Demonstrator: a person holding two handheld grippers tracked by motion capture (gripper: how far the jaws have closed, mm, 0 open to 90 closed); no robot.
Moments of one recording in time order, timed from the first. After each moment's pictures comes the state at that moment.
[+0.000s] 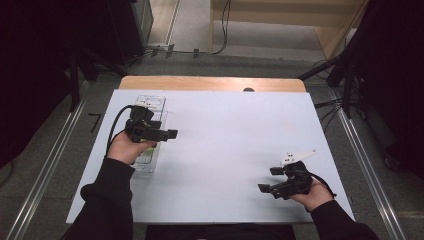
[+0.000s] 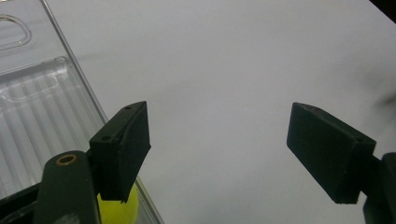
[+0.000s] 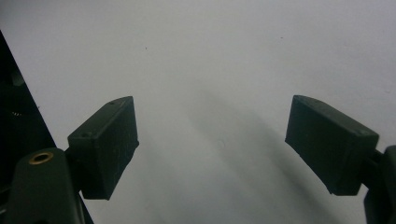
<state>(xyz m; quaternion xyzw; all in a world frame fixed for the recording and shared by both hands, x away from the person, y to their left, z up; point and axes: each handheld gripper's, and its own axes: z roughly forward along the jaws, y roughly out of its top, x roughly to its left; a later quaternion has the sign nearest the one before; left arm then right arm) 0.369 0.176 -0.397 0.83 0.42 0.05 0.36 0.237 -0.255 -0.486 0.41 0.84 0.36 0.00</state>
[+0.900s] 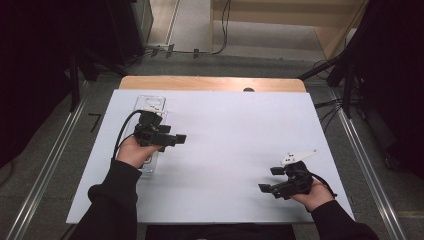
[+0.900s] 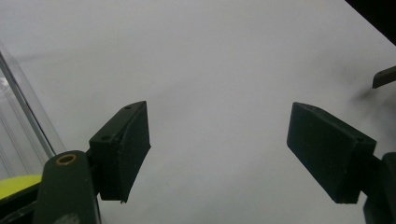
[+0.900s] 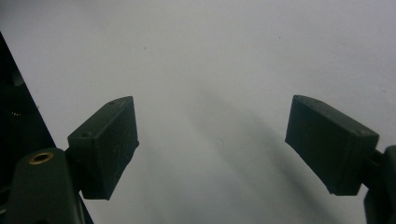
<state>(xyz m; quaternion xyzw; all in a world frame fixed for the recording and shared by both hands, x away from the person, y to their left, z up) 0.363 0.159 -0.411 0.83 0.40 0.02 0.38 0.237 -0.256 -0.486 0.41 0.84 0.36 0.00</state>
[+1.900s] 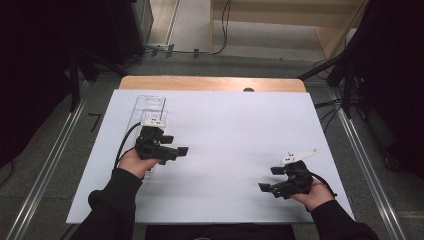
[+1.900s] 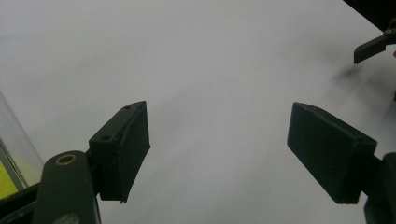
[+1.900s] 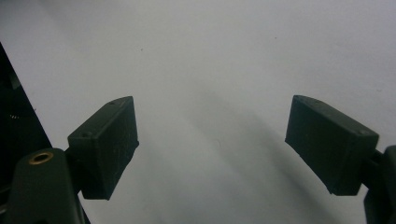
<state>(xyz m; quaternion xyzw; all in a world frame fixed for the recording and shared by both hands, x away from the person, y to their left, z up) 0.334 0.159 -0.427 0.84 0.37 0.02 0.39 0.238 -0.256 -0.486 0.42 0.83 0.36 0.01</state>
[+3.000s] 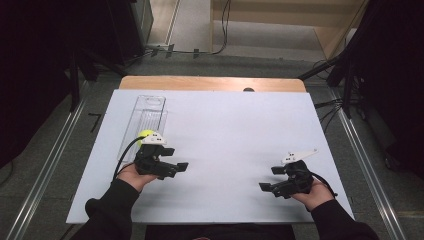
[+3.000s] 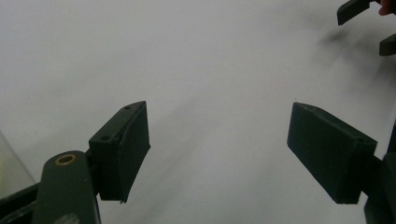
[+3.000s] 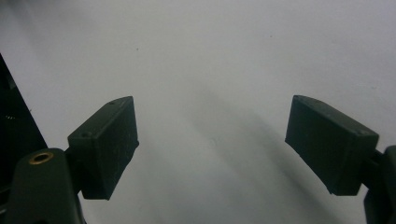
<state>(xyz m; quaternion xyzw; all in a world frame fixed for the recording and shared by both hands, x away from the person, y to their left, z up) 0.302 0.162 -0.445 0.86 0.34 0.02 0.39 0.238 -0.257 -0.487 0.42 0.83 0.36 0.01</state>
